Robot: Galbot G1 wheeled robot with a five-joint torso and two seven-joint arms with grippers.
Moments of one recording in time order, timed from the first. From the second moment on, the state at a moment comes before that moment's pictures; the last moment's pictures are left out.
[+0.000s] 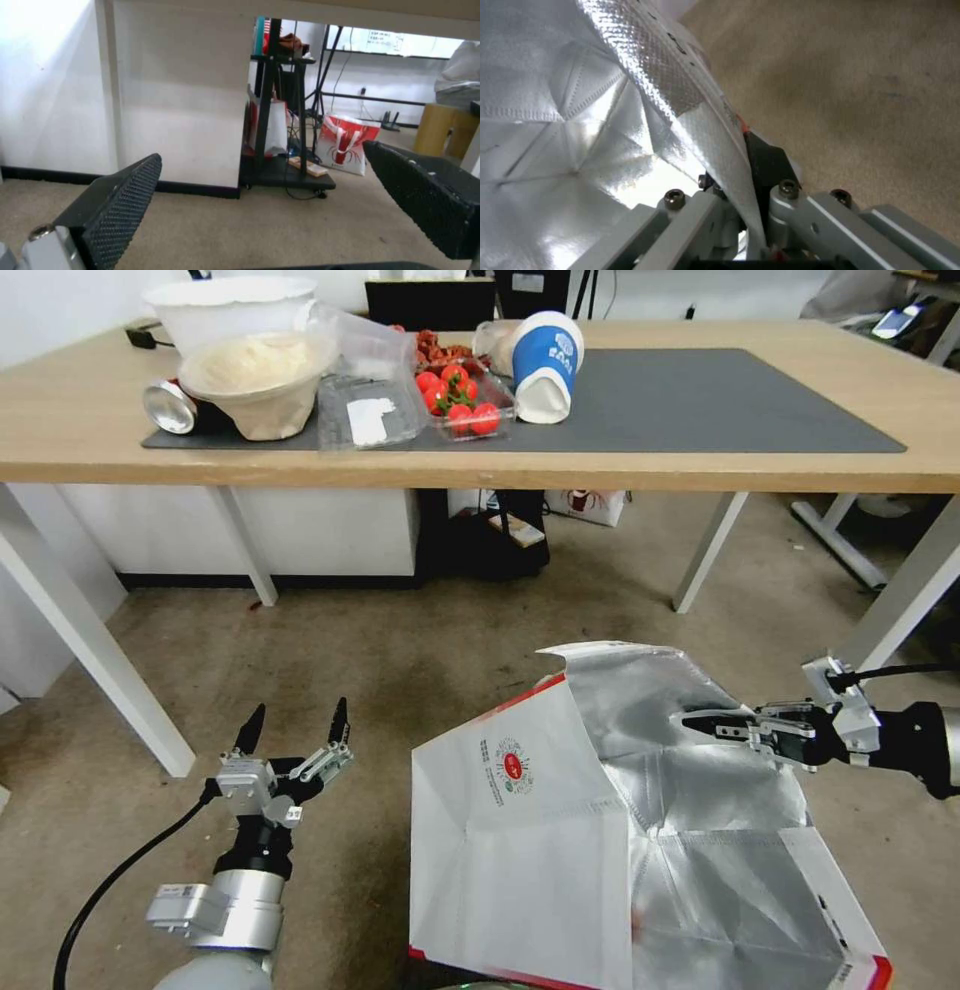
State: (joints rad) left arm 1.80 -1.16 -0.44 -2.26 -0.38 -0.27 -0.27; right arm -1.86 0.41 1.24 2.11 1.26 -0.73 -0.73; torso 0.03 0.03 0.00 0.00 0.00
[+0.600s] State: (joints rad) left arm 1.83 -1.17 -0.44 -2.25 -0.35 -0.35 -0.26; right arm -1.80 0.40 1.16 2.09 1.18 -0.71 -0.75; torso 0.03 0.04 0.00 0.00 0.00
